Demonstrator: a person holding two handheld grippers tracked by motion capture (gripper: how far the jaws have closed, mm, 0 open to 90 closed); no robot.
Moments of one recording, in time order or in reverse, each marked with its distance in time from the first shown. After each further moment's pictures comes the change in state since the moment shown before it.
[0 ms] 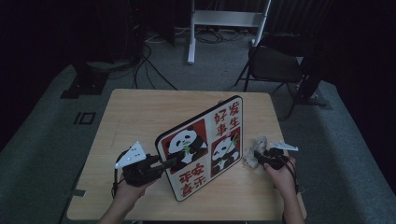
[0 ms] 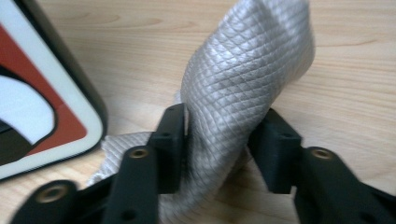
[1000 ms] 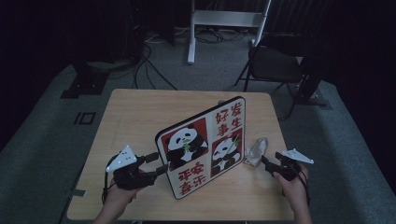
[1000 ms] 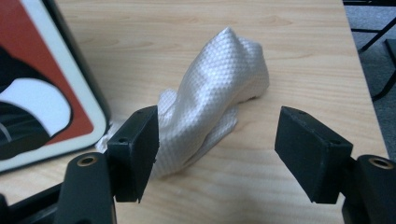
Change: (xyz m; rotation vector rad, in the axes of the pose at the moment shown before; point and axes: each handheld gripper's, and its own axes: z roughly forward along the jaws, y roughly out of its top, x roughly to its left) left arm 0.012 -0.020 -0.021 0.016 0.082 -0.040; right arm -0.006 -0.021 -0.042 -0.127 -0.028 0.007
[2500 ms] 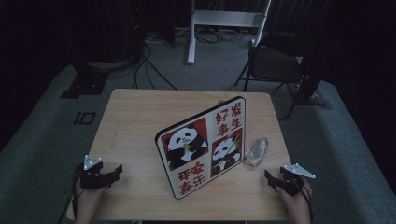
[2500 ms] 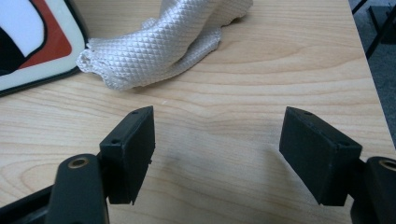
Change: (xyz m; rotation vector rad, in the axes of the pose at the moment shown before) left arm 0.120 -0.105 -0.044 0.237 0.645 -0.273; right arm -0.001 -0.042 -0.017 0.086 -0.070 0.022
